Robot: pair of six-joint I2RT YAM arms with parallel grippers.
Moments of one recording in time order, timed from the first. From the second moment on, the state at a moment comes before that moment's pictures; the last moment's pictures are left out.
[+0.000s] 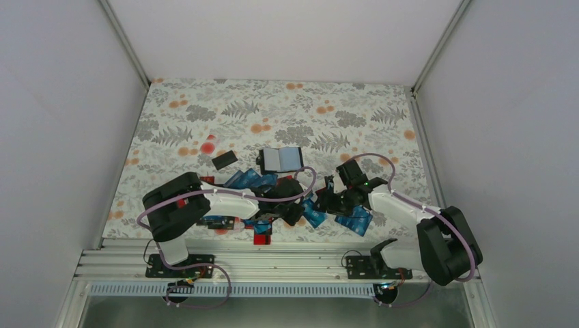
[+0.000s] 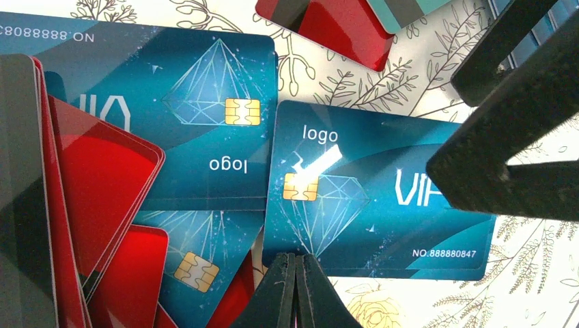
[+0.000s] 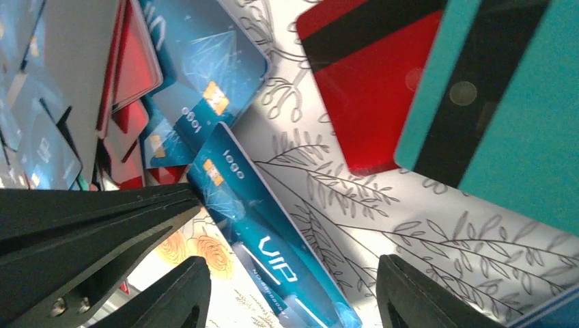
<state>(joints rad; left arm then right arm) -1.10 1.76 0.85 -0.04 0.03 -0.41 0.47 1.27 0.54 -0.50 -0.45 0.55</state>
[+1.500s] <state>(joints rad) -0.99 1.26 0.88 -0.27 -0.11 -0.53 0.54 1.04 0.71 -0.45 -0.49 0.62</state>
